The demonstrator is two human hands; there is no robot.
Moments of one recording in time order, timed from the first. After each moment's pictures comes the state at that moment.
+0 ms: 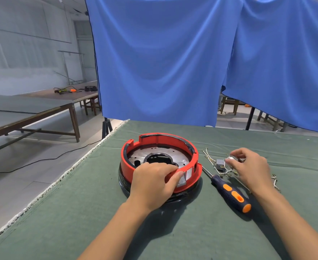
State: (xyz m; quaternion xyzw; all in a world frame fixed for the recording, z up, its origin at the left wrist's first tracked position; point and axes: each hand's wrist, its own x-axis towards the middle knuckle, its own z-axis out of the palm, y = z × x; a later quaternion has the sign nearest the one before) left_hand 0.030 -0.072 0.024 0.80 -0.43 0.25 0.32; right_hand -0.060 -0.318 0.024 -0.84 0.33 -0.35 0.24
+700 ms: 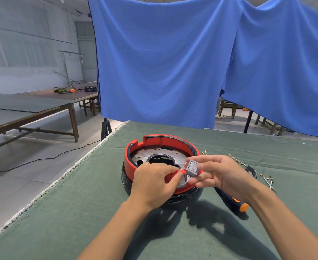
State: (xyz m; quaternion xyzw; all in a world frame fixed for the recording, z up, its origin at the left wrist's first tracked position) left_hand 0.029 -0.069 0.023 0.81 -0.43 0.22 0.33; right_hand -0.069 -0.236 0.069 -0.67 0.08 -0.04 0.73
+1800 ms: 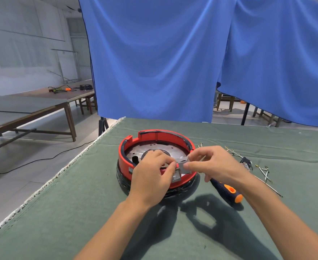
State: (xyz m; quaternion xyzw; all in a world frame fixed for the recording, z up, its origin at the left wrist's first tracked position) left_hand 0.021 -0.075 0.022 0.78 -0.41 0.18 0.44; right_hand -0.068 -0.231 0.070 -0.86 0.11 -0.13 0.49
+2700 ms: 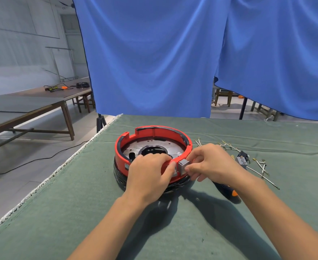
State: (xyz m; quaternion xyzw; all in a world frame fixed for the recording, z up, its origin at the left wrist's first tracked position) left_hand 0.021 -0.077 0.020 0.83 -0.41 0.22 0.29; right_hand -0.064 -0.232 0.062 -0.91 0.15 -0.09 0.38
